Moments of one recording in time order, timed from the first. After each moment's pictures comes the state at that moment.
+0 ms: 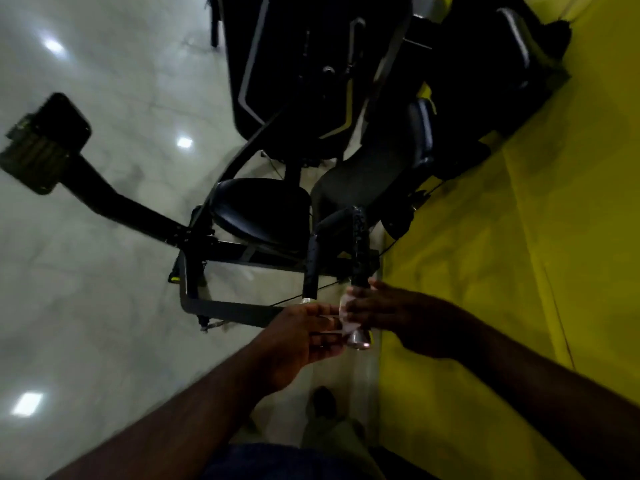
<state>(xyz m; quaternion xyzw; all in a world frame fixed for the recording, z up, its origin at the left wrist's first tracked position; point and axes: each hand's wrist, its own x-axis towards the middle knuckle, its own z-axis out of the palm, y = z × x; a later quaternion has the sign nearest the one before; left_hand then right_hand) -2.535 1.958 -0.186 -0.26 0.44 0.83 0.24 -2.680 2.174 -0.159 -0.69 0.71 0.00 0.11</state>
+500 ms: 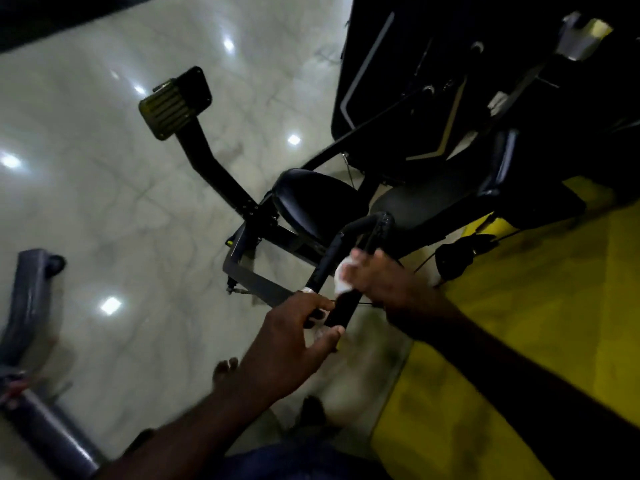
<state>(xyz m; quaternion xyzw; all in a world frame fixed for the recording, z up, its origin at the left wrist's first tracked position) -2.524 2.047 -0.189 -0.24 0.82 0.48 -0.19 -2.793 2.145 -0.244 -0.79 0.61 -0.07 -0.01</state>
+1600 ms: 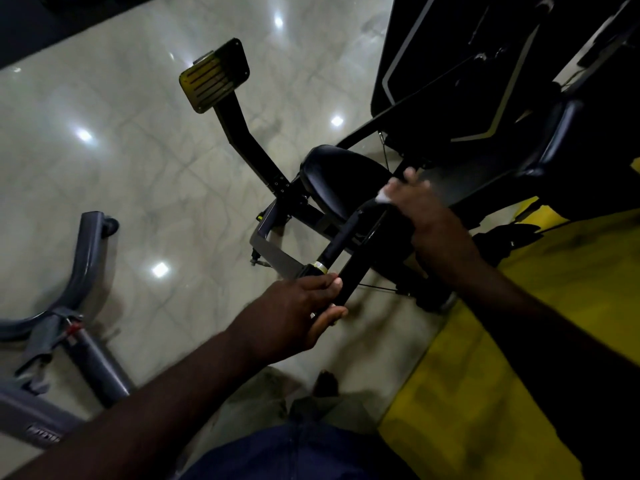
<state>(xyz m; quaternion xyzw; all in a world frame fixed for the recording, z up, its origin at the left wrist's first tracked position) -2.526 2.054 -0.194 -0.15 0.93 0.29 -0.17 -2.833 2.124 -0.205 -0.66 0.73 -0.19 0.02</state>
